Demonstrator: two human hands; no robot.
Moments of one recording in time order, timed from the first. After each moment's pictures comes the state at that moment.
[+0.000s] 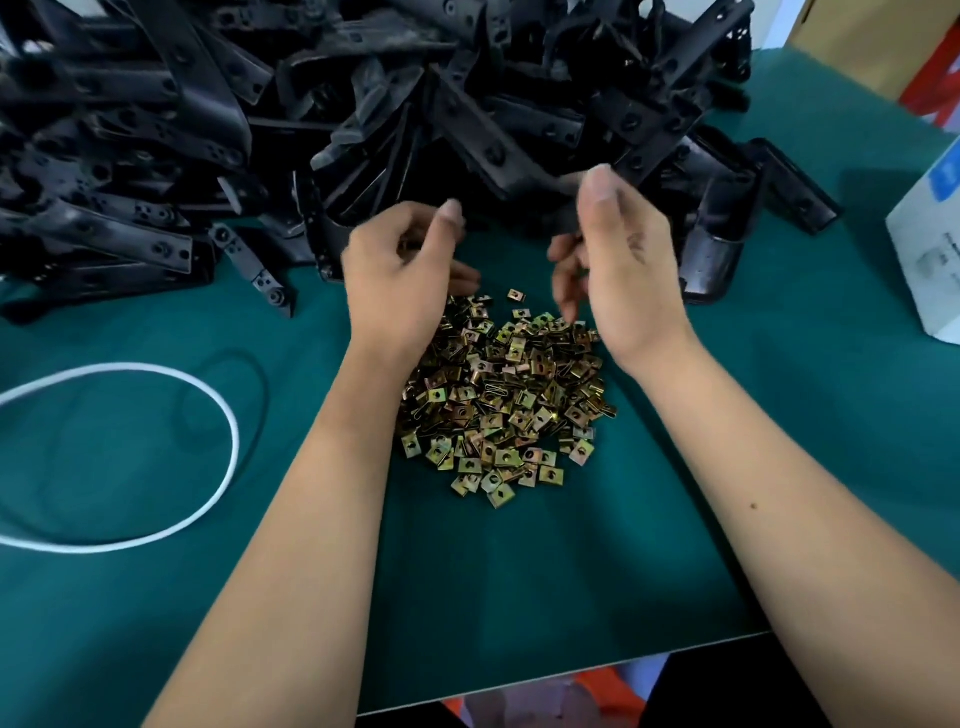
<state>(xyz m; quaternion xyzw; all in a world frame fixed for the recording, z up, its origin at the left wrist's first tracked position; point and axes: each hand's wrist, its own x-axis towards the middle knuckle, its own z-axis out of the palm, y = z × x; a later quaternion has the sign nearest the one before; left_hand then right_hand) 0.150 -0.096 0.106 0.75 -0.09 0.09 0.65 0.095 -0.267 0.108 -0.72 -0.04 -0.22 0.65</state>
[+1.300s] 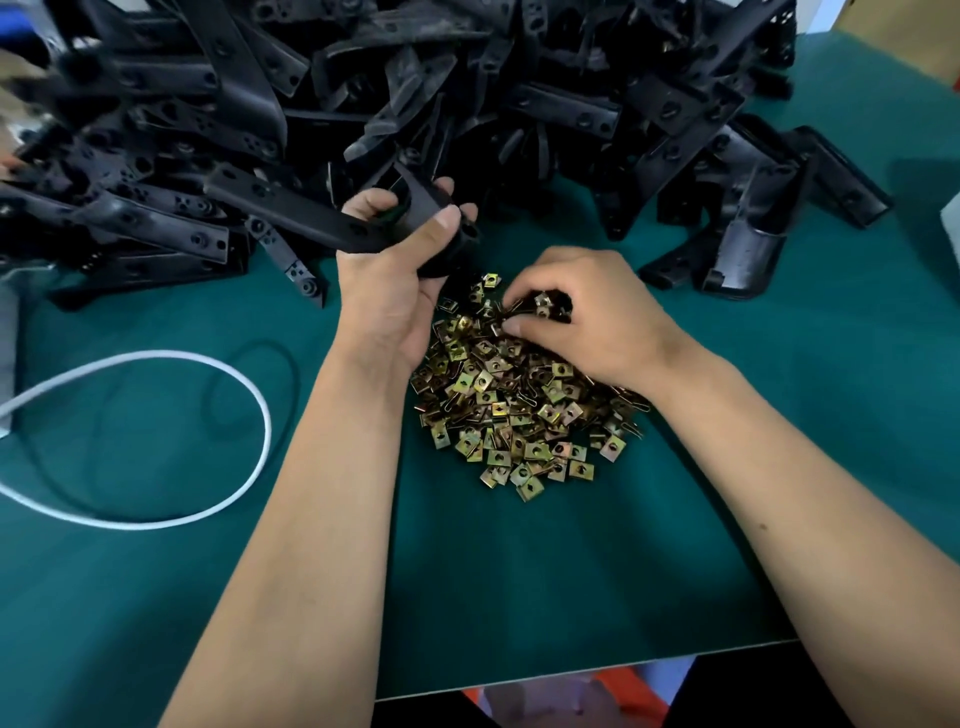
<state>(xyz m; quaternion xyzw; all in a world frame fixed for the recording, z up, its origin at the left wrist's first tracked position) 0.150 -0.075 0.110 0.45 -0.04 -0.03 0.89 0.100 -0.256 0.099 -0.94 -0.15 -0.10 0.30</state>
